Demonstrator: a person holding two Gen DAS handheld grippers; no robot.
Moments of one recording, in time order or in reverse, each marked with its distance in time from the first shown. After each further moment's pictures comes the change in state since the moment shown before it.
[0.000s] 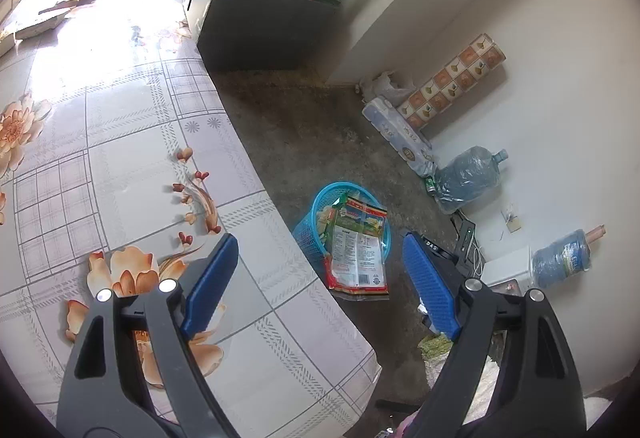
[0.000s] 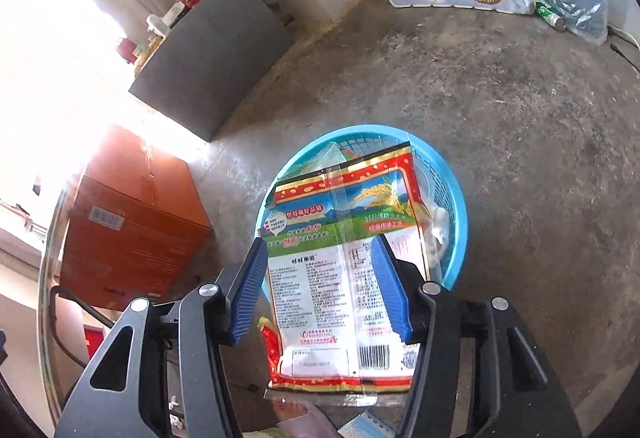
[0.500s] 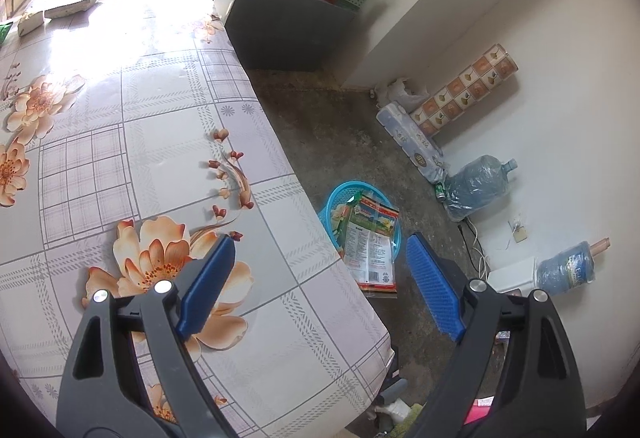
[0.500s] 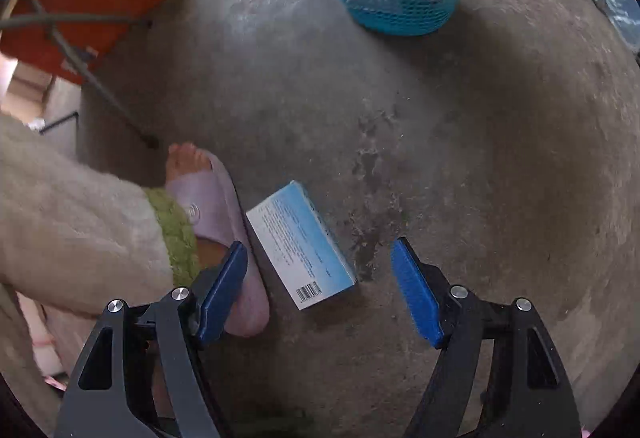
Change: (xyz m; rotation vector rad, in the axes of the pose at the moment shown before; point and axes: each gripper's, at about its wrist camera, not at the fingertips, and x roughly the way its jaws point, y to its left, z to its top) left arm -0.018 0.016 -0.021 -0.052 -0.015 0.036; right arm 0.105 -0.018 -0.304 -0.574 0.491 -0.307
